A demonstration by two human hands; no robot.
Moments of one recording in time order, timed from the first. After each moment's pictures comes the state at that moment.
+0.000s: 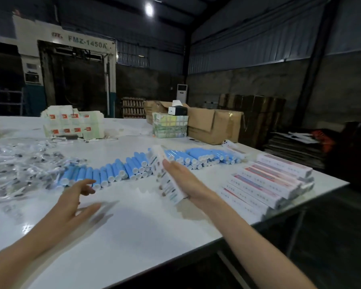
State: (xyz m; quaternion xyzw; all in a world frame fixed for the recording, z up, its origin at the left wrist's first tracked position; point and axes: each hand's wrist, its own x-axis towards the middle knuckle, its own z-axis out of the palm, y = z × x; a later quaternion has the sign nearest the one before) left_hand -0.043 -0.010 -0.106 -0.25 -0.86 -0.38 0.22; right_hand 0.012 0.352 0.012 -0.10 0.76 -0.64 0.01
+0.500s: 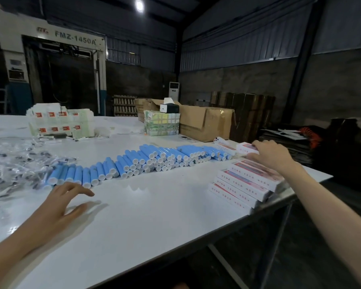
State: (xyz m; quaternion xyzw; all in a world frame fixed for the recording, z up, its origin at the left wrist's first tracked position) left_hand -0.047 -0.016 -0.101 -0.28 -0.89 -0.27 0.24; right_hand 0.015 0.625 0.071 0.15 0.96 0.12 -0.22
